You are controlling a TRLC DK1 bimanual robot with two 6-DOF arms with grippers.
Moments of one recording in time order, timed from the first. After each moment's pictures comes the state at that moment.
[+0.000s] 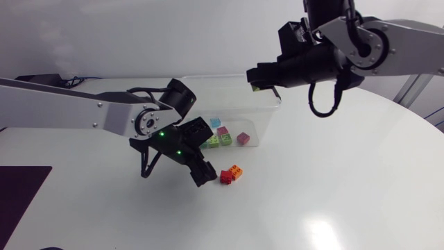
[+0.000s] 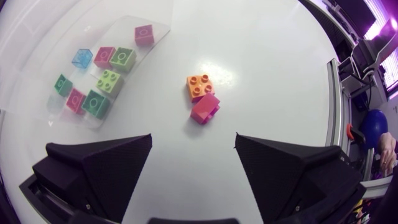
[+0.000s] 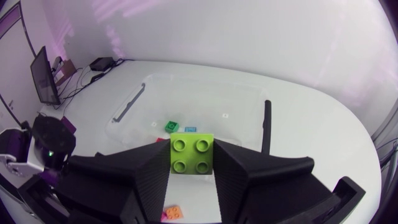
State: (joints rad) left arm -0.57 1.79 1.10 -0.45 0.30 0.40; right arm 0.41 1.57 1.28 -0.32 -0.10 0.13
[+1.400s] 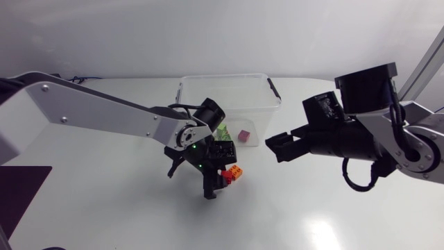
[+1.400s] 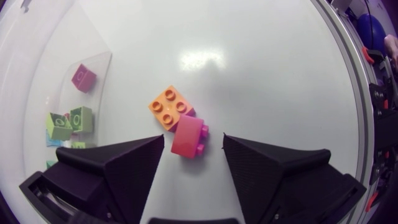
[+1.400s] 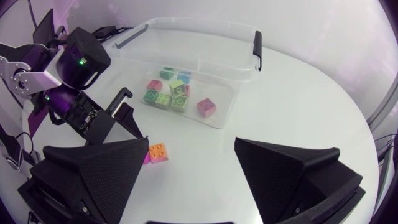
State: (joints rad) left arm -0.67 2.02 1.22 -0.40 0.27 0.85; right arm 0.40 1.21 0.72 -0.21 -0.09 0.02
